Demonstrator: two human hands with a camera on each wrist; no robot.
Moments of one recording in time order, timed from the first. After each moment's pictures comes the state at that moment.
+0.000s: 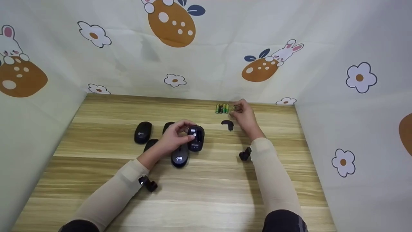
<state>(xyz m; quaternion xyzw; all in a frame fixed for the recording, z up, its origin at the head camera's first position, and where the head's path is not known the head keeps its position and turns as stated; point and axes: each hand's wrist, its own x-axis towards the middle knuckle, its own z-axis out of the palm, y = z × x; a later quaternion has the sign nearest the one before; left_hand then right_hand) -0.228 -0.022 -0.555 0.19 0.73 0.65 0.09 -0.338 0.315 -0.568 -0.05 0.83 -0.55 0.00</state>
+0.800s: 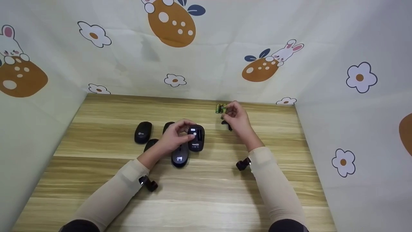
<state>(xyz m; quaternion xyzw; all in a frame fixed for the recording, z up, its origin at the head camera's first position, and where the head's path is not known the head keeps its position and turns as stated) -0.229 -0.020 -0.555 0.19 0.71 0.68 0.09 -0.294 0.278 -0.538 -0.10 0.79 -0.61 -0.04</state>
